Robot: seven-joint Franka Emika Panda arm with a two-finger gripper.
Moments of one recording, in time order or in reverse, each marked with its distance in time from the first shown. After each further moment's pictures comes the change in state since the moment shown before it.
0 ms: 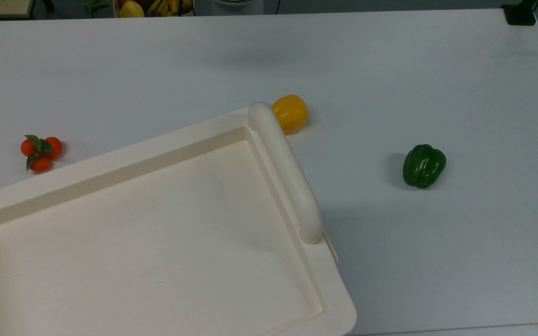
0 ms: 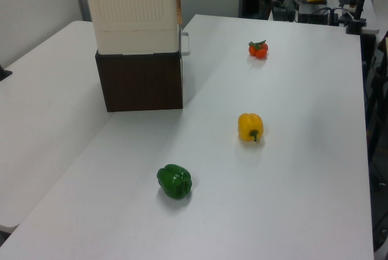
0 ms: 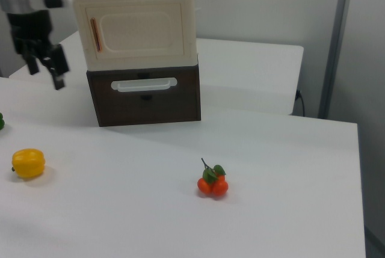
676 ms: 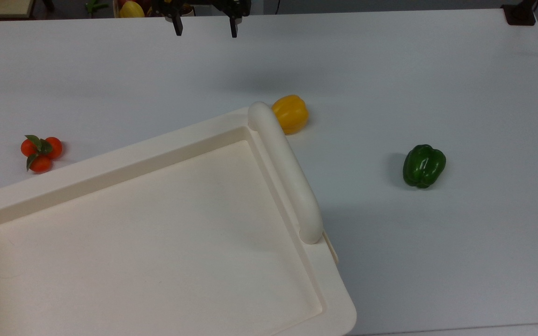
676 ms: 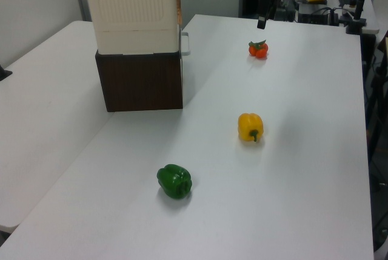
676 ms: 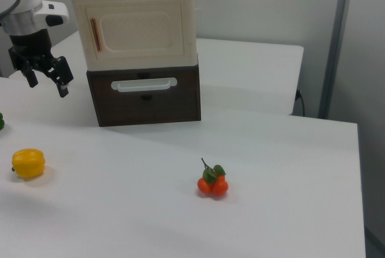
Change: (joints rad) arm 0.031 0.050 0.055 -0.105 -0.005 0.216 -0.146
